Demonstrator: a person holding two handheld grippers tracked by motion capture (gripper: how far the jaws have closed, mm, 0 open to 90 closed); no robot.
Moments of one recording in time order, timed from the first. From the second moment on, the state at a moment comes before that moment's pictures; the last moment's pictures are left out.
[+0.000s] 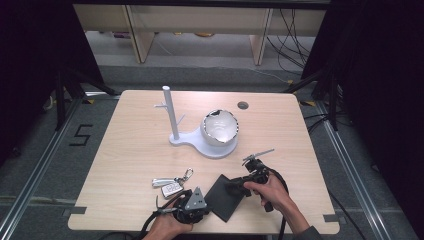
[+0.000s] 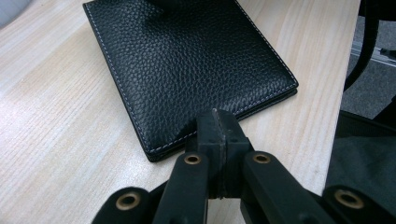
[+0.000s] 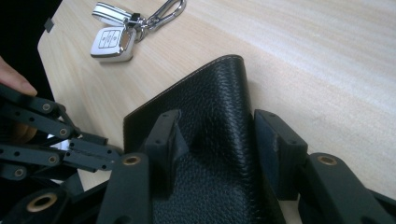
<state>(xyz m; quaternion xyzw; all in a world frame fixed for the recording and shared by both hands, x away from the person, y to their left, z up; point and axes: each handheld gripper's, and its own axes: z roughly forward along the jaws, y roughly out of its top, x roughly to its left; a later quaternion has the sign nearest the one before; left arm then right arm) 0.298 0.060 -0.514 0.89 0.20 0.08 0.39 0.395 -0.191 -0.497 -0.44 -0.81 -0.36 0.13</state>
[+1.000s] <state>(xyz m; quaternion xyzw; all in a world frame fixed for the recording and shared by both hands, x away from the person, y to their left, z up) 0.296 0.059 -0.515 0.89 0.20 0.09 0.39 0.395 -0.201 -0.497 -0.46 -0.79 -0.36 0.18</state>
